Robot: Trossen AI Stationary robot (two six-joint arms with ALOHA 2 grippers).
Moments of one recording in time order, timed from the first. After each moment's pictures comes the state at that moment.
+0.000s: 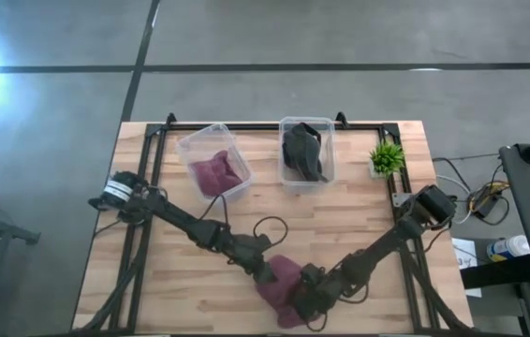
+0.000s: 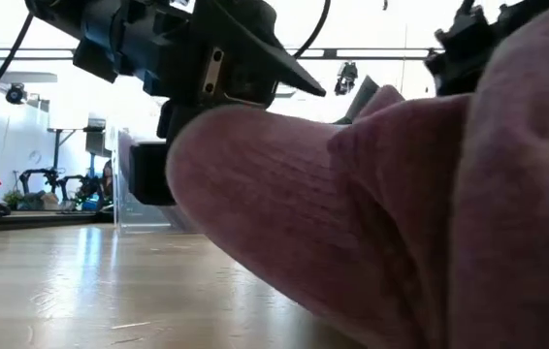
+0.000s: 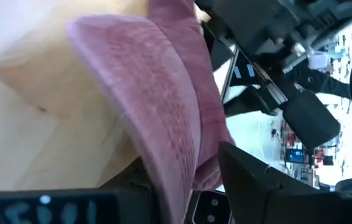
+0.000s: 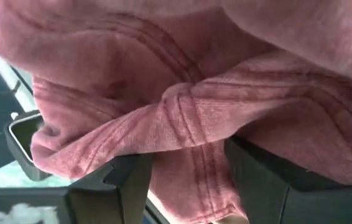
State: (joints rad) left arm -0.36 1.84 0.97 0.41 0.16 -1.26; right arm 0.65 1.94 1.08 -0.09 0.05 1.66
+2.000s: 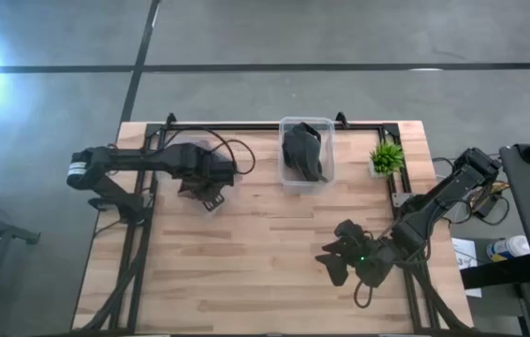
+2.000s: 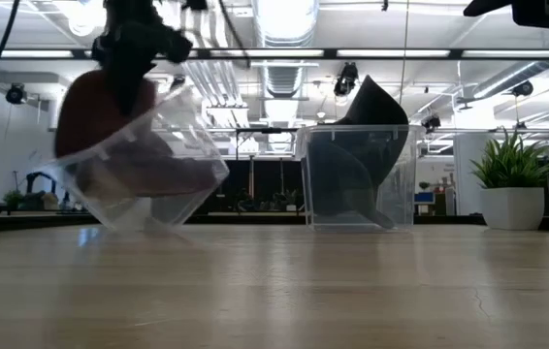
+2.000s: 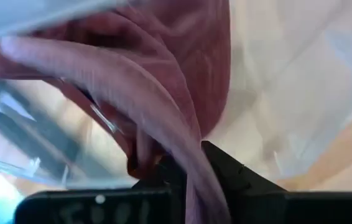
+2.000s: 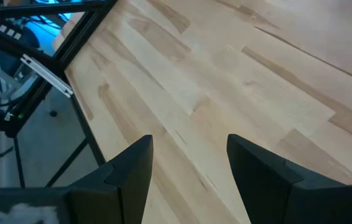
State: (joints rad) left arm 0.07 1.48 1.39 -1.46 -0.21 -0.63; right arm 0.70 1.37 1.07 -0.60 0.58 1.42
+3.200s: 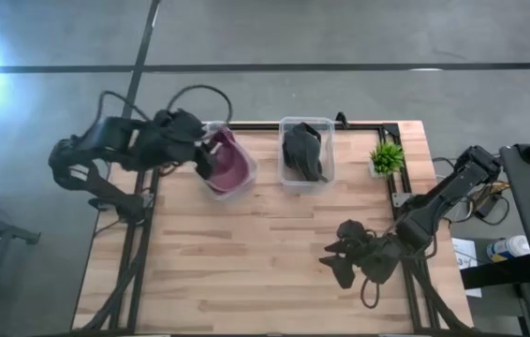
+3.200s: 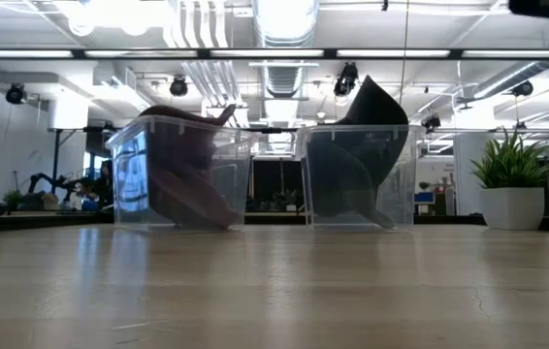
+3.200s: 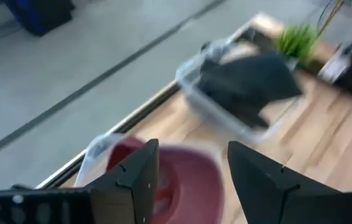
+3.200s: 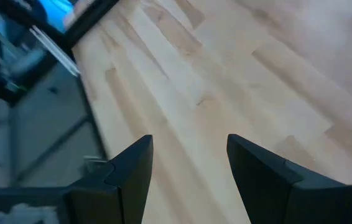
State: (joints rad) left arm -0.09 1.41 2.01 -1.43 -0.70 -0.63; right arm 0.71 1.32 1.07 -0.60 0.53 1.29
